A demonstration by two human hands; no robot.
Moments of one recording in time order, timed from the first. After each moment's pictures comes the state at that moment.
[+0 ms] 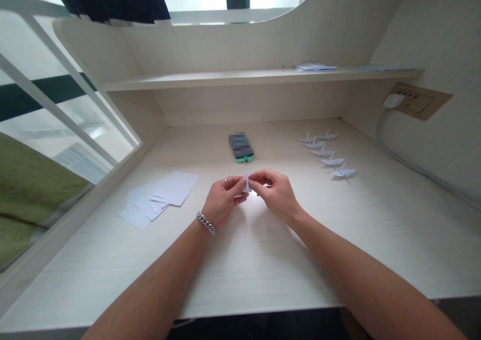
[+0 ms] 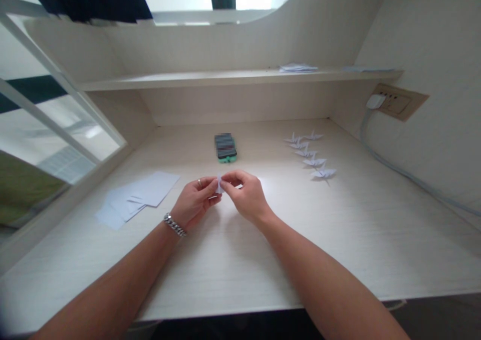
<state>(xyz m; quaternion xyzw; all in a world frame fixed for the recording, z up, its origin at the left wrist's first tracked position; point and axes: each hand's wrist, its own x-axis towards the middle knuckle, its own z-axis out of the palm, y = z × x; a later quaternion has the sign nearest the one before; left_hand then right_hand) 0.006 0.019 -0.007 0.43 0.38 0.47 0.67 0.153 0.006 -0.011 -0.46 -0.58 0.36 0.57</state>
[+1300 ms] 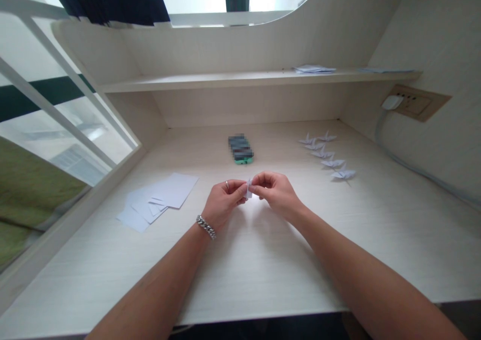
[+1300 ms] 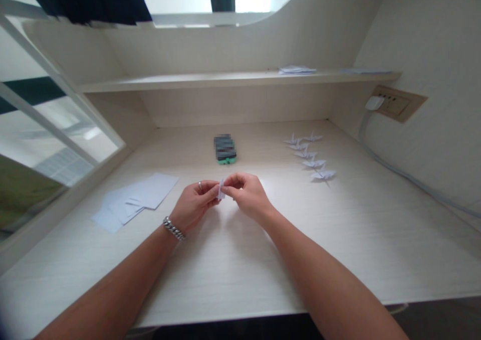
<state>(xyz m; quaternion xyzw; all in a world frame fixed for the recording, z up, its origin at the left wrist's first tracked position) 0.006 0.020 -0.010 0.48 0.39 0.47 0.63 0.160 0.016 -0.012 -0.43 -0.55 0.48 0.53</state>
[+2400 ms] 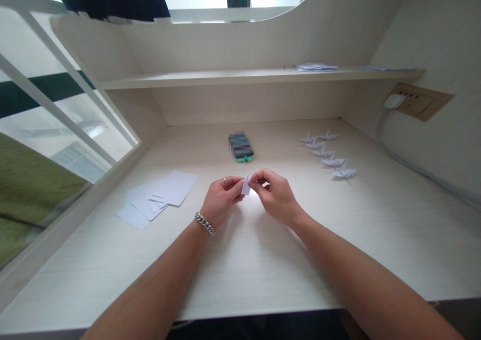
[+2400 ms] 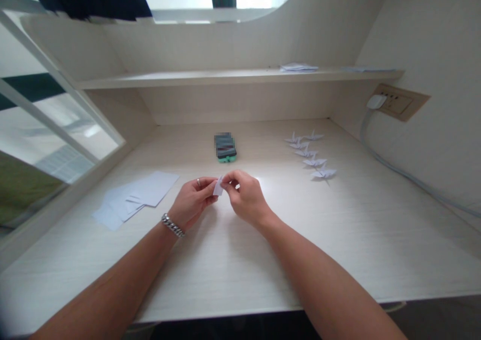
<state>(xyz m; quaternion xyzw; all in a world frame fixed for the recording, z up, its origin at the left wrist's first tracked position) 0.006 0.021 -0.007 0.44 0.41 0.49 0.63 0.156 0.005 -0.011 -0.46 -0.65 0.28 0.53</state>
